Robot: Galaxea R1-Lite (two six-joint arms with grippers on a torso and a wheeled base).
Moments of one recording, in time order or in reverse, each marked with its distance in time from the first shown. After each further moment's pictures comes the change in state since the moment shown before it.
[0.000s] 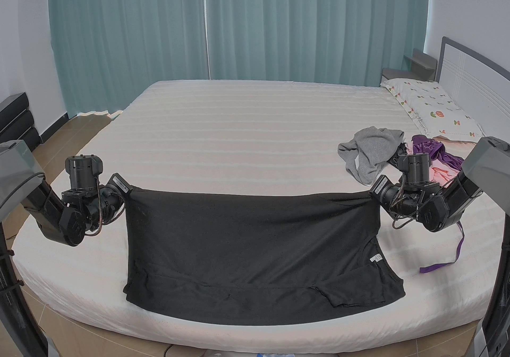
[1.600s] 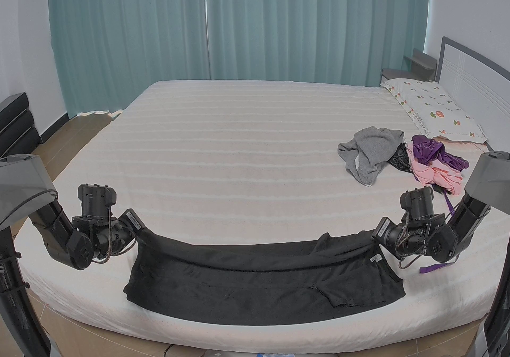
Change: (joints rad) left arm -0.062 0.036 0.165 0.001 -0.011 0.071; right arm 0.042 -0.058 0.311 -0.015 0.027 0.002
